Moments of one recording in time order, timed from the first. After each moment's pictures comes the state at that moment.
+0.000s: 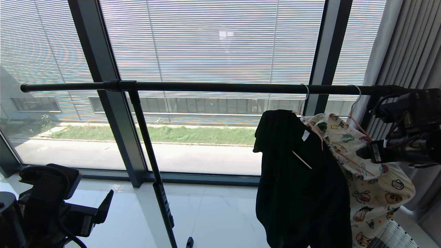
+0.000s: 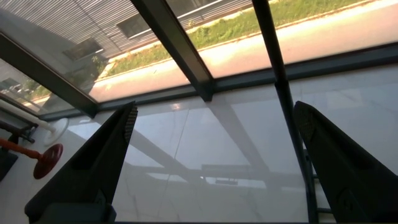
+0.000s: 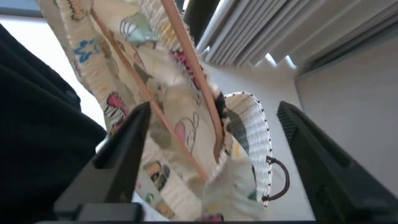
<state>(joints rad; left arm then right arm) -0.34 1.24 -0.11 -0.83 0.56 0.38 0.19 1.60 -1.00 0.05 -0.35 0.00</state>
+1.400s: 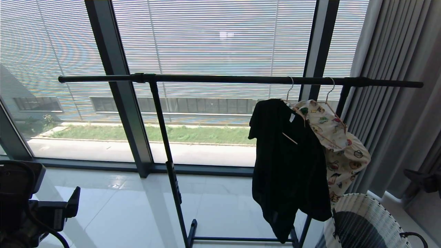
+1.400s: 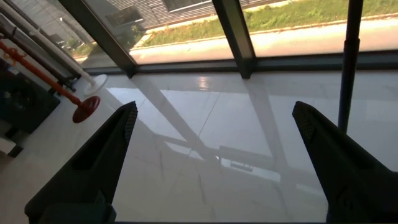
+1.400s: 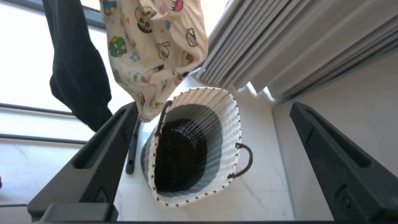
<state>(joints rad) -0.11 1.18 -0.11 -0.83 0.56 0.37 0.19 1.07 -0.68 0.03 -0.28 -0.21</state>
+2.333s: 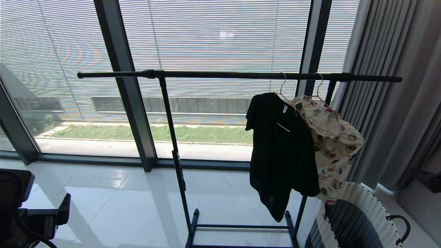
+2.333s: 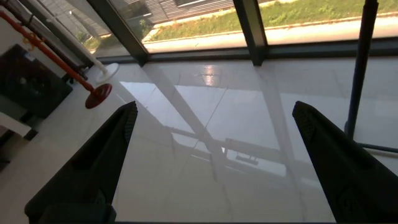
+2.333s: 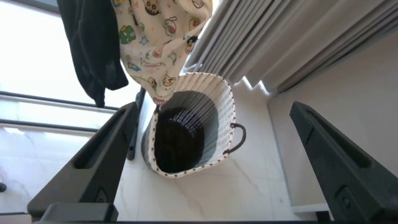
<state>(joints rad) -0.06 1.15 -0.06 -0.83 0.56 0.37 0.19 1.04 -0.67 0.03 -0.28 -0.21</state>
